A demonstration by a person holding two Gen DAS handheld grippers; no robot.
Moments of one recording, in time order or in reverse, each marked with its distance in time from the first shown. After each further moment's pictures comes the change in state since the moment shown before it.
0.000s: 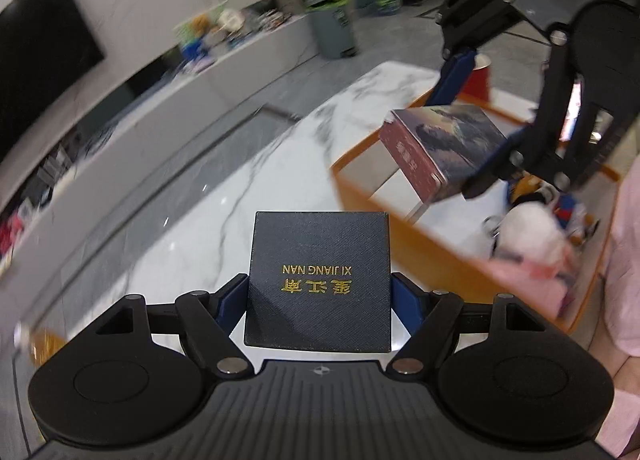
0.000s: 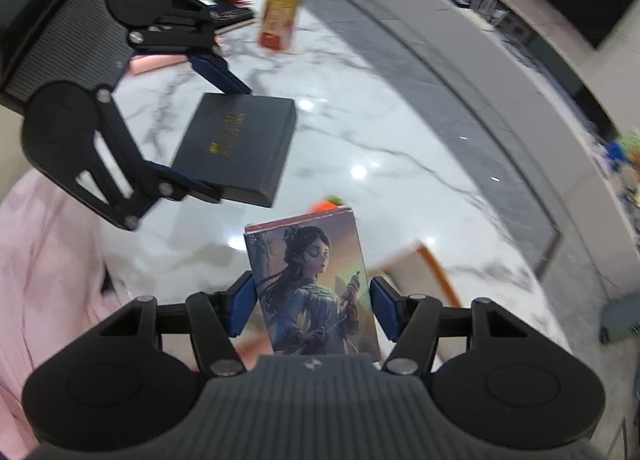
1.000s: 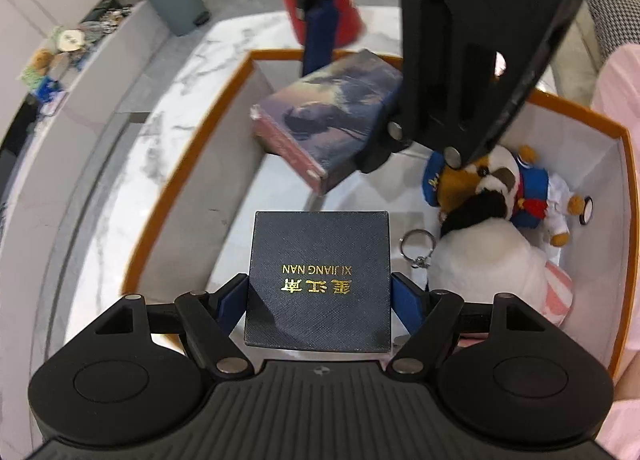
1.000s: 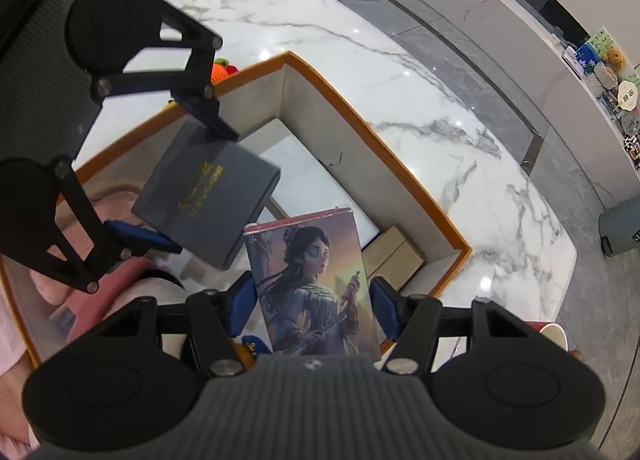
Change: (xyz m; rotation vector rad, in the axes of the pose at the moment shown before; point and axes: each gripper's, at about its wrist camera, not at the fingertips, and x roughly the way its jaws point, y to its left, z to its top) left arm 0.153 -0.116 0.069 0.371 0.188 -0.221; right arm 0.056 -0.099 -0.118 0.094 0.132 -0.001
